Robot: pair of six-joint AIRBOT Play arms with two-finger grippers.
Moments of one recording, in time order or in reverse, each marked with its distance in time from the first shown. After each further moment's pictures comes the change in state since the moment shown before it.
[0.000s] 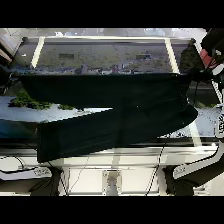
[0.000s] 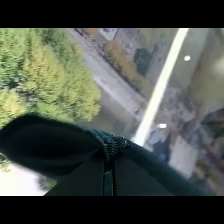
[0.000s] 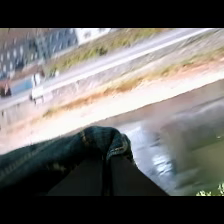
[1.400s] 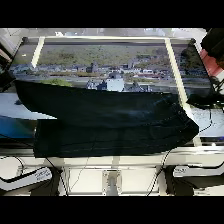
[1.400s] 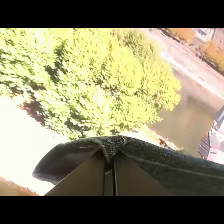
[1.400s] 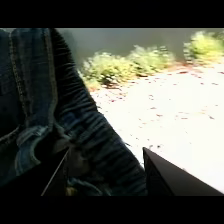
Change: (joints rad) left arm -0.107 0.151 -0.014 0.452 -0.002 -0.055; right arm -0.121 0.210 -0.437 0.098 0.182 -0.271
